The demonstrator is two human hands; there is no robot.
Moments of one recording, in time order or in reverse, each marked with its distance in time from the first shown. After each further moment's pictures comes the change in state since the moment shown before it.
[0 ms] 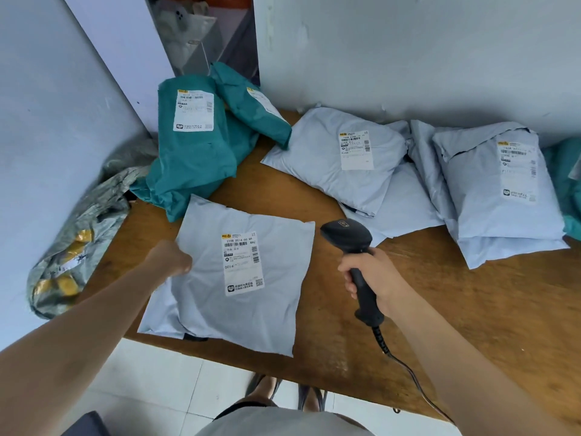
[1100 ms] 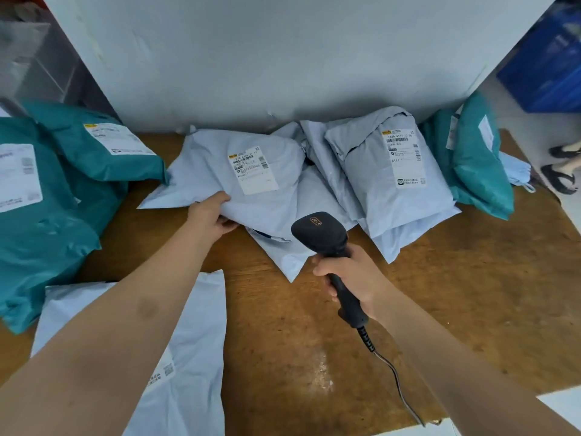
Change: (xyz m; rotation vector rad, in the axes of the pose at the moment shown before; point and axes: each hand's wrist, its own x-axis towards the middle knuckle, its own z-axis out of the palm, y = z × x) left_hand 0.005 0.292 0.071 -1.305 -0.513 0.042; right_hand 0.011 -0.029 -0.097 0.087 0.145 -0.044
